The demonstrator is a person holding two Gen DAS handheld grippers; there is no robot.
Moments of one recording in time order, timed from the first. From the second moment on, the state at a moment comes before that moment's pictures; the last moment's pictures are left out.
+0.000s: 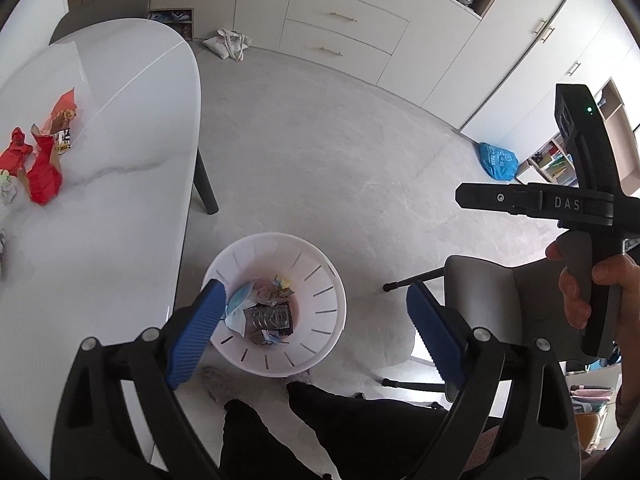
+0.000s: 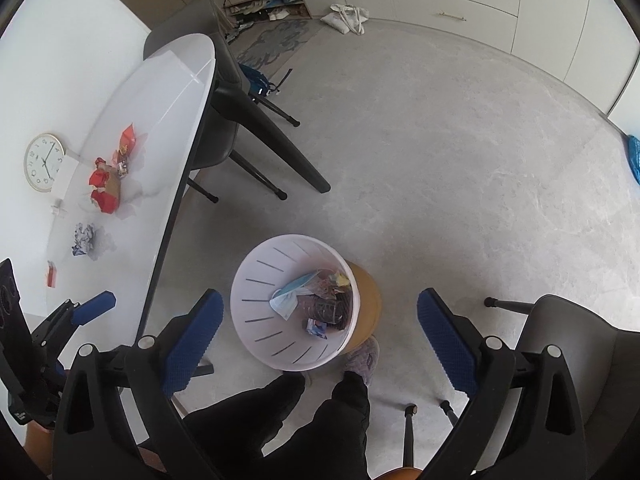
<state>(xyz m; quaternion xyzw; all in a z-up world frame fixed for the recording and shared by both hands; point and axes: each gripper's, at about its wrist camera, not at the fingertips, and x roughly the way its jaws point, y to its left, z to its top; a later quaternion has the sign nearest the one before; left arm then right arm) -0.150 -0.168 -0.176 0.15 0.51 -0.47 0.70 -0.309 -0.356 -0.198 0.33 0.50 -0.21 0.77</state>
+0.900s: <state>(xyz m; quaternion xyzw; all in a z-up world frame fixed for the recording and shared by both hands) 0.021 0.070 -0.128 0.07 0.48 -0.23 0.84 -0.121 -0.192 -0.108 0.18 0.46 -0.05 0.87</state>
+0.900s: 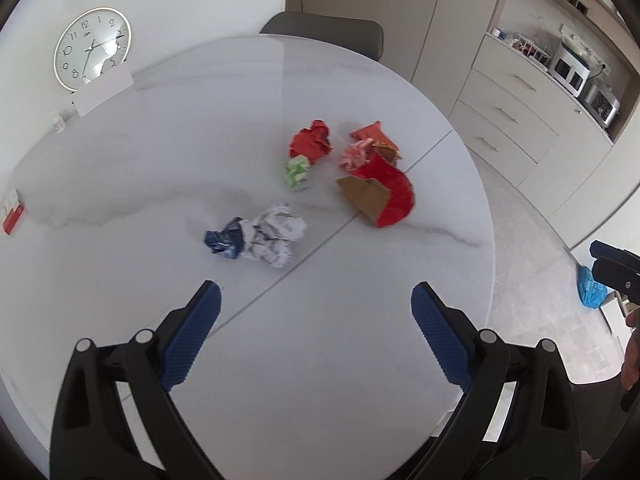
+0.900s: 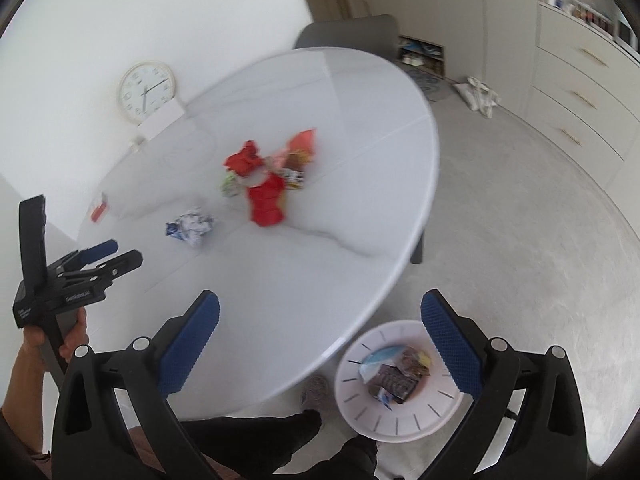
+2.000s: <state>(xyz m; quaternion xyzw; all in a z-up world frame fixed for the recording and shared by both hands) 0.125 0.181 -0.209 0.03 0.55 -0.24 0.80 0.132 0.004 -0.237 -0.03 0.60 0.11 0.79</state>
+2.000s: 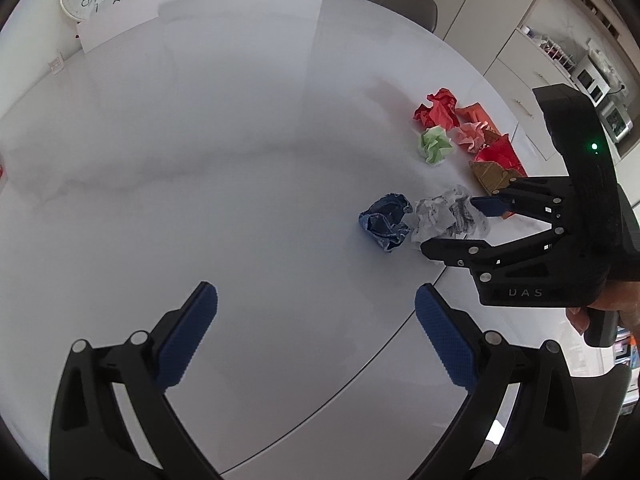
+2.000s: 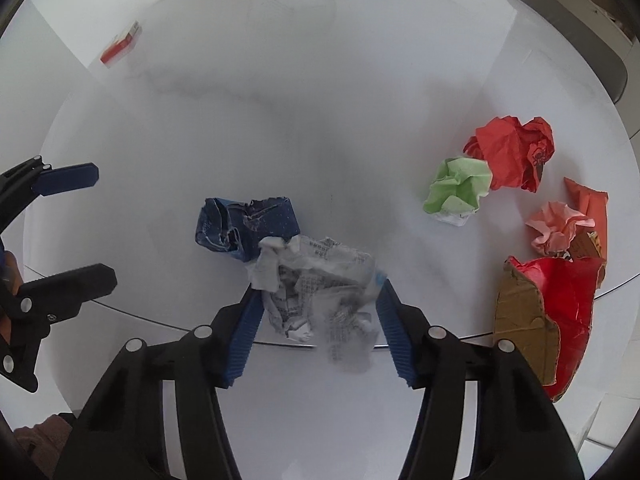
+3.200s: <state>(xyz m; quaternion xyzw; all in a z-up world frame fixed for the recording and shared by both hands) 0.150 0.070 -0.232 0.00 0.55 -0.08 0.83 -0.063 -0.152 -0.139 0.18 0.52 -0.02 0.84</state>
